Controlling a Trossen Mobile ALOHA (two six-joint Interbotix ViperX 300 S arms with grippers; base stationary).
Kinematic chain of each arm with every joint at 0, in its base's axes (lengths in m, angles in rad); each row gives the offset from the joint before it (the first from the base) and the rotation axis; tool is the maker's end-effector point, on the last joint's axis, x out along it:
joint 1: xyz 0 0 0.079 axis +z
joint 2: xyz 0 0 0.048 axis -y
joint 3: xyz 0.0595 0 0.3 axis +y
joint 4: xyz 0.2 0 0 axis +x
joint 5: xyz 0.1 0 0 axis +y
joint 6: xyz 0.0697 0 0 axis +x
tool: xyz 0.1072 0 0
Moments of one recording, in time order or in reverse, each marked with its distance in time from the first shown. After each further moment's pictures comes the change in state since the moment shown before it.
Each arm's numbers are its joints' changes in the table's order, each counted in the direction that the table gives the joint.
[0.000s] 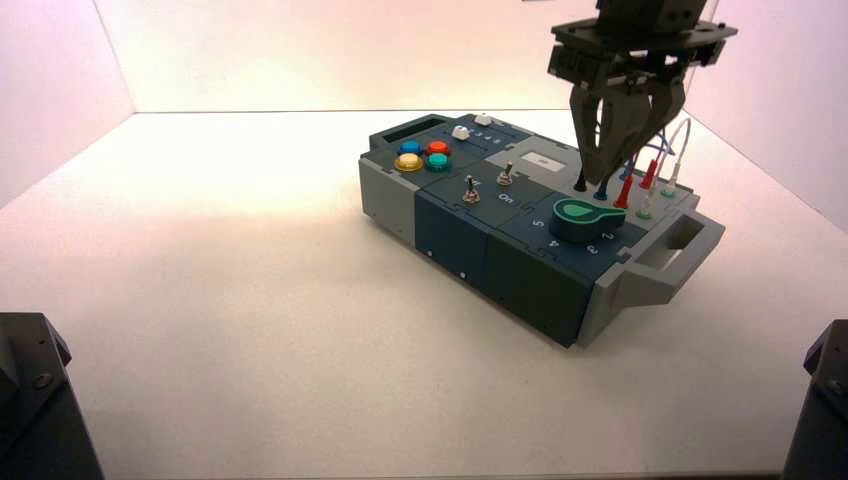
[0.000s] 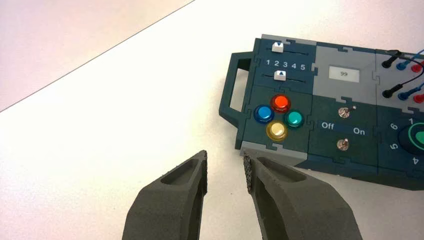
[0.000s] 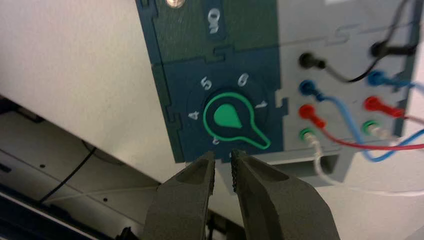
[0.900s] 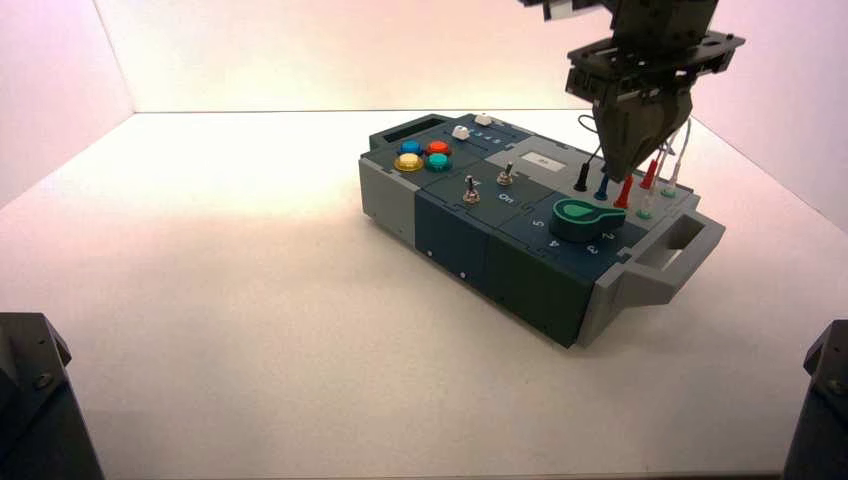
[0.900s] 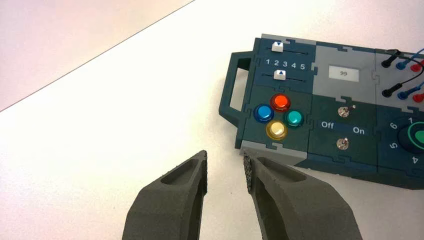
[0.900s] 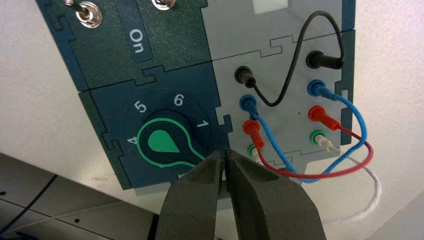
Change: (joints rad) left arm 0.000 0.008 0.005 0.000 0.000 0.000; right arm -0.112 -0.100 -0.008 -0.077 -0.055 -0.009
